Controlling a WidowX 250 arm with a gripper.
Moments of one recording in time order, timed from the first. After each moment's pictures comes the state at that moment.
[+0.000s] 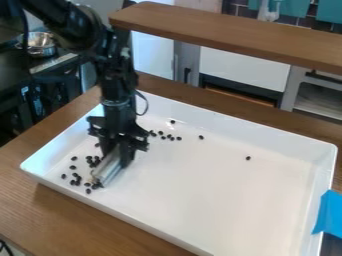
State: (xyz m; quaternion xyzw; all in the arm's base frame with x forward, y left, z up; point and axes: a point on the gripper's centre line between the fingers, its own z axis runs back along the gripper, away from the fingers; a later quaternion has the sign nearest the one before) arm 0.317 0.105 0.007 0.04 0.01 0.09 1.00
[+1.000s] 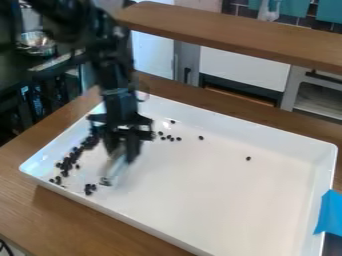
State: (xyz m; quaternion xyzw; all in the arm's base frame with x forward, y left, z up) arm 0.322 0.042 0.041 -0.08 0.00 0.08 0.99
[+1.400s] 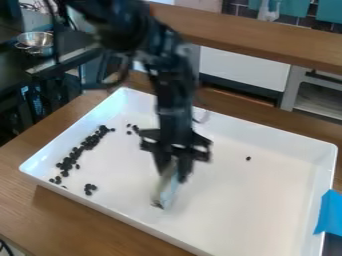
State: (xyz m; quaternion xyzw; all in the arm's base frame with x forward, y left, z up) arm 0.323 -0.046 0.041 -0.07 -0.03 0.05 1.00
